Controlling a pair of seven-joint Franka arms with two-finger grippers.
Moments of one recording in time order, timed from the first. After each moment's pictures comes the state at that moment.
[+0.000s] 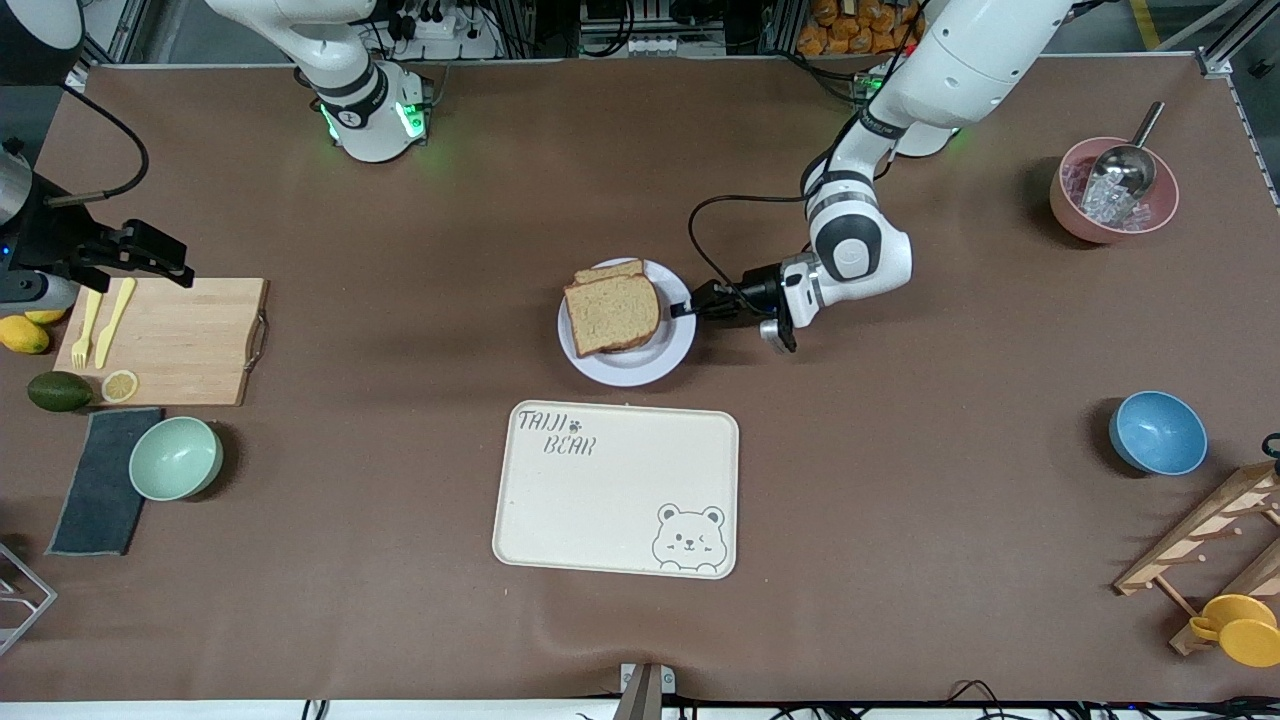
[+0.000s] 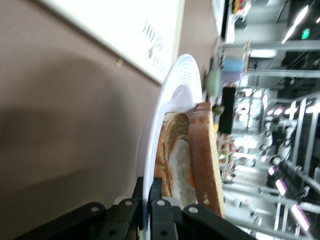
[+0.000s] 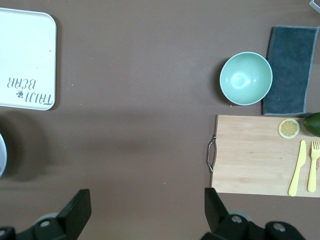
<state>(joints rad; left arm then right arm) -0.27 0.50 -0.31 -2.20 -2.03 2.29 1.16 -0.03 -0.02 0.01 -1.67 0.02 1.61 -0.06</state>
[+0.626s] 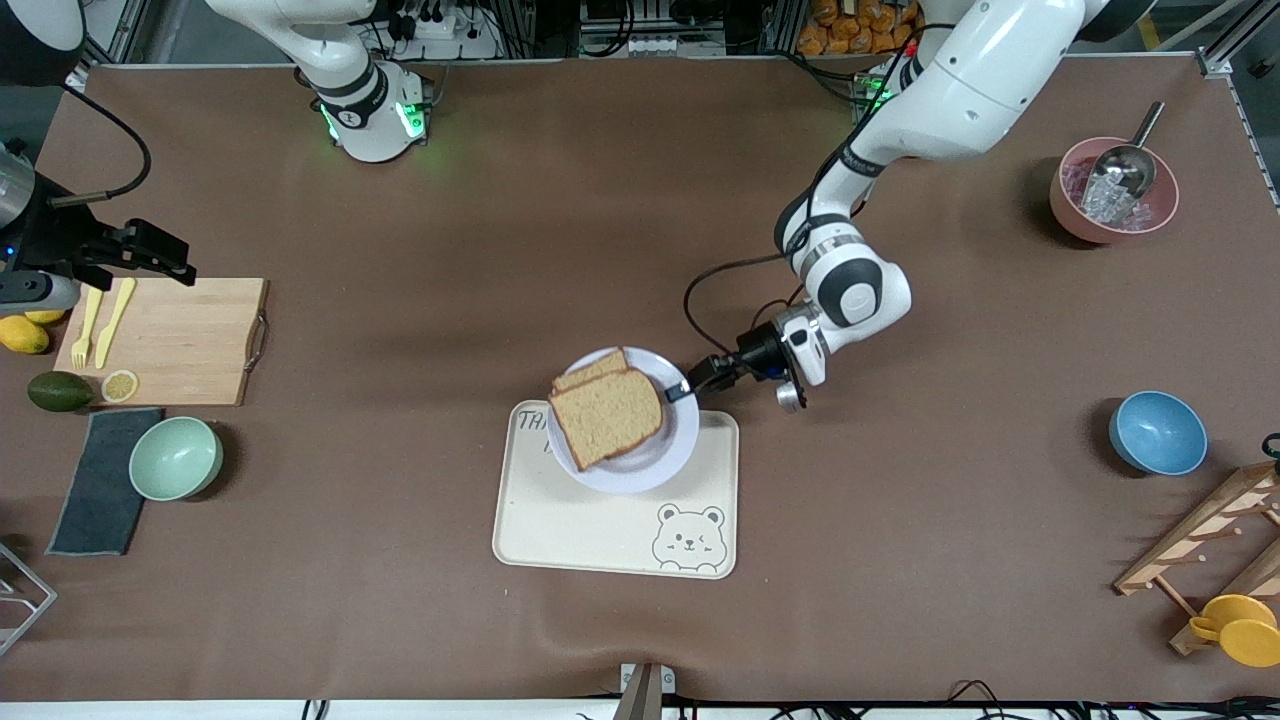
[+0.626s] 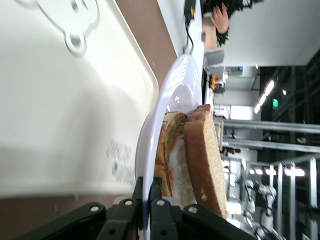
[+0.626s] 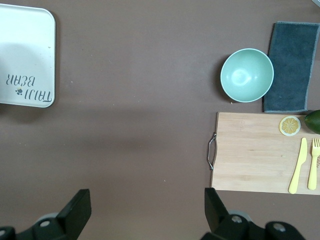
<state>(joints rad) -0.27 0.66 -0.30 -1.87 -2.19 2.45 1.15 -0.03 -0.02 0.01 -1.67 0.02 1.60 -0.06</state>
